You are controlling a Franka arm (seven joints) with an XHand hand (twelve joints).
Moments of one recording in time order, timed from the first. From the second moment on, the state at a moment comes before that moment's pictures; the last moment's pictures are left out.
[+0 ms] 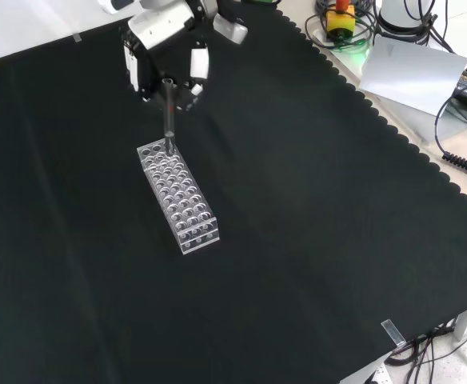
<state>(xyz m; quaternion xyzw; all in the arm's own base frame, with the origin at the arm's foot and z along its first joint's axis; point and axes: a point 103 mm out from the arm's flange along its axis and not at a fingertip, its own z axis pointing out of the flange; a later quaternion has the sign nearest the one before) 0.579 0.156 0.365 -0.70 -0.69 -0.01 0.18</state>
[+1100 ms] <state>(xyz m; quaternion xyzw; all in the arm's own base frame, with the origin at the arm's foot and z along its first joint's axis) 0.558 -0.054 0.359 -0.82 -0.56 0.06 0.09</state>
